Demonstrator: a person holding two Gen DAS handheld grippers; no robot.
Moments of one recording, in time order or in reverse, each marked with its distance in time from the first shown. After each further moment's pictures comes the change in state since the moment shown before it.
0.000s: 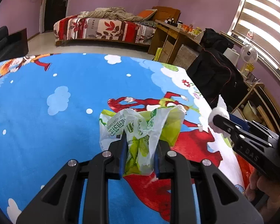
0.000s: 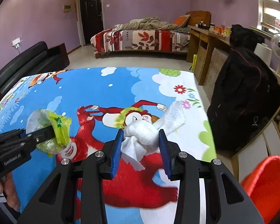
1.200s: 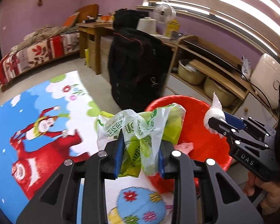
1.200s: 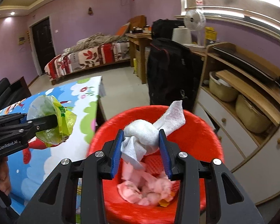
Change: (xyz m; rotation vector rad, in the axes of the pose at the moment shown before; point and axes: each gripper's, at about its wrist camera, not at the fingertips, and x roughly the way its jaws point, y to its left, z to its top) left arm -0.022 -0.281 -0.041 0.444 0.075 -0.307; right arm -0.177 -0.200 -0.120 0.288 -0.091 -0.277
